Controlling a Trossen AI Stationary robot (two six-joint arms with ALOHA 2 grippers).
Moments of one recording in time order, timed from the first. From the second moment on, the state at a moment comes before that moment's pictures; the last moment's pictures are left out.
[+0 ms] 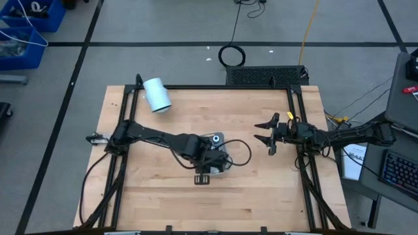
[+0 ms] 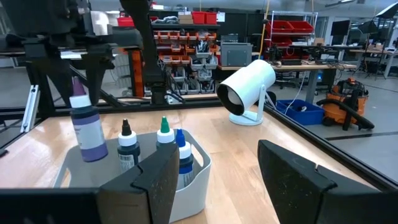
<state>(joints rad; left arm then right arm) -0.25 2.08 2.05 -1.33 -0.07 -0.24 -0.03 0.55 0.02 0.57 0.15 0.01</state>
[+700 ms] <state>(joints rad) -0.21 2.09 1.88 -1.19 0.07 -0.20 -0.03 0.55 0.02 0.56 0.15 0.00</state>
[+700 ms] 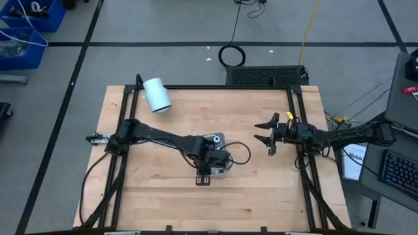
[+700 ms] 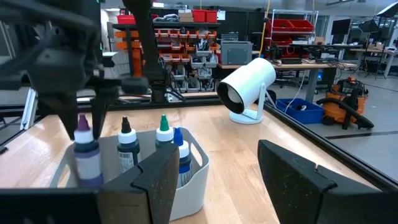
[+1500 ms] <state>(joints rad) -0.21 2.09 1.81 -1.11 0.09 -0.26 -0.03 0.55 0.02 0.56 0.15 0.00</state>
